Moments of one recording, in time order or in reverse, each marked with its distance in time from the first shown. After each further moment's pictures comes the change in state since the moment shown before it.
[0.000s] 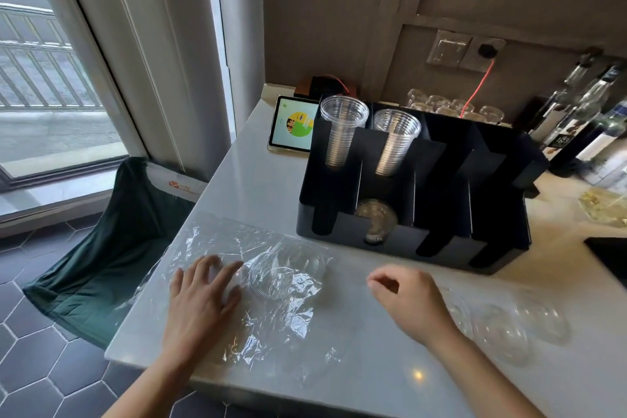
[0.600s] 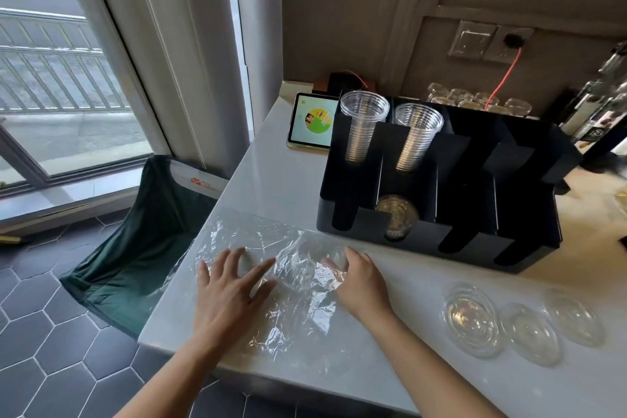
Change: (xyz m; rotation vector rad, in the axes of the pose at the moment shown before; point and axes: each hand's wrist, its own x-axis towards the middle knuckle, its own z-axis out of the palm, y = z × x) left_hand 0.002 0.000 0.004 0.098 -0.056 0.063; right_hand 0.029 -0.046 0.097 -0.084 -0.106 0.152
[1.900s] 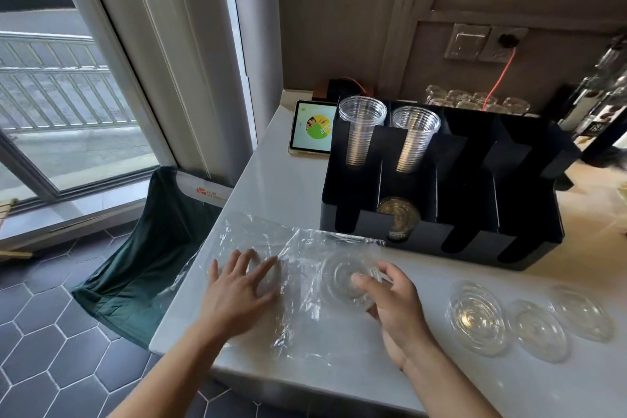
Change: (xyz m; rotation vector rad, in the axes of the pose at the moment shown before) left_hand 0.019 -0.006 -0.016 0.038 -0.209 0.040; right_hand -0.047 0.013 -0.027 1.124 0.025 0.239
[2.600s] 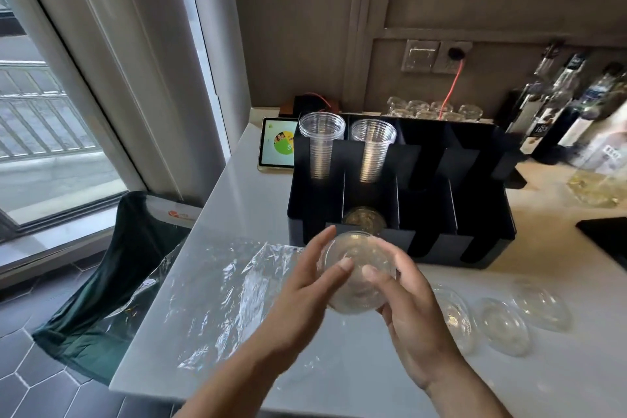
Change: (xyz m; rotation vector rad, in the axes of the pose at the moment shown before) left_hand -0.041 0.174 -0.094 -1.541 -0.144 0.138; right_hand -0.050 -0.073 -0.033 -0.001 -0.123 -0.236
